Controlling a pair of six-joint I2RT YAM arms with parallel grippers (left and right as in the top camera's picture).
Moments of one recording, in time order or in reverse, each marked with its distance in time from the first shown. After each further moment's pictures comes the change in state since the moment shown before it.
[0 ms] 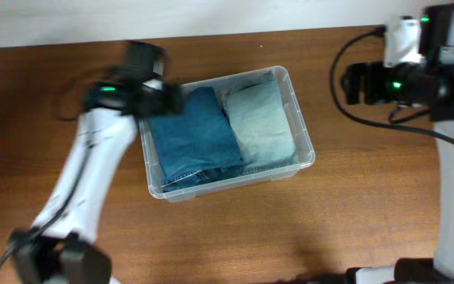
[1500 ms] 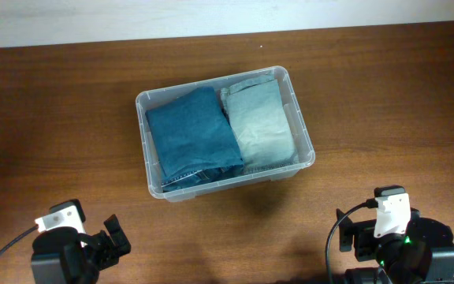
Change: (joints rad) left arm 0.242 -1.228 -0.740 -0.328 -0.033 -0.013; right arm 0.027 -1.232 -1.162 0.168 0.073 0.005
